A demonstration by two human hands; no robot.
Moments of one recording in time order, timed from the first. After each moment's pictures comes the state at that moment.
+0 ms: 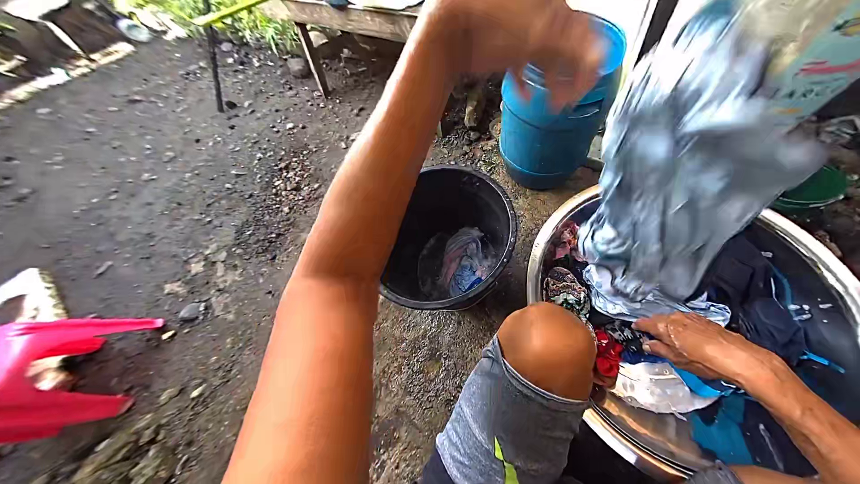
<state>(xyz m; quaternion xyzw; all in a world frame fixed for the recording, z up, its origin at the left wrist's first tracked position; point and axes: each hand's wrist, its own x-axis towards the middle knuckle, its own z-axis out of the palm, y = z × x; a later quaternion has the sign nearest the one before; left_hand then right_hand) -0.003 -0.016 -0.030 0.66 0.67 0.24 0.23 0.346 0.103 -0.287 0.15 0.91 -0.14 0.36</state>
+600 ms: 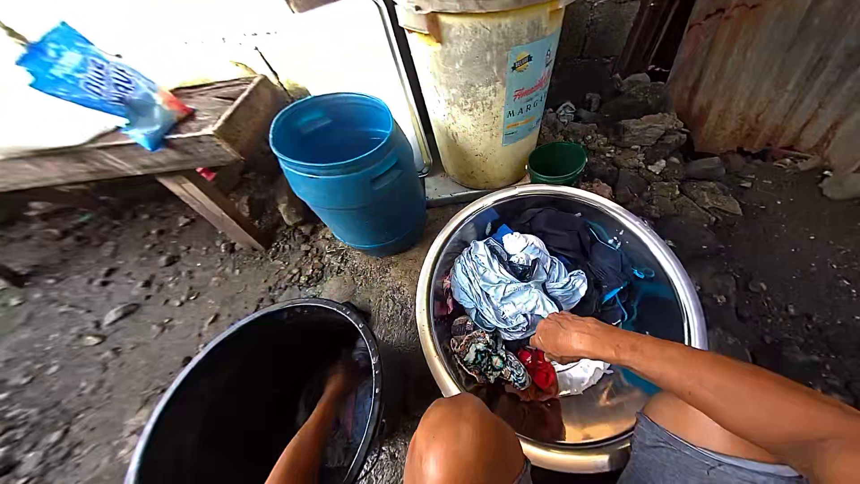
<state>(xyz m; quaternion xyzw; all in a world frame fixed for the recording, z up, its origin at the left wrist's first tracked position) -0.076 -0.089 -0.454 0.30 0.91 -0.01 0.27 0.341 0.105 -0.305 0.19 0.88 -0.21 0.38</state>
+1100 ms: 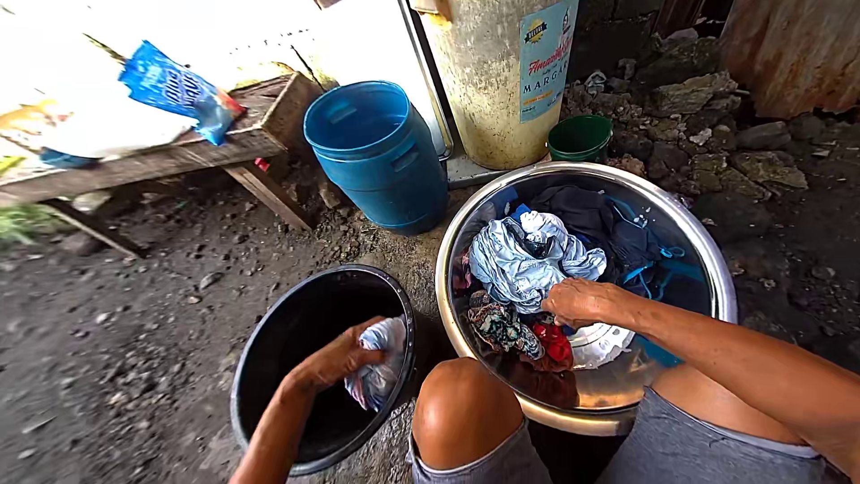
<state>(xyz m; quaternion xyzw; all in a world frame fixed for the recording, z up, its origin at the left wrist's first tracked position) -0.014 -0.123 -0.276 0.46 0.71 0.23 0.48 0.353 0.115 -0.295 0.17 0.91 -0.20 0.32</state>
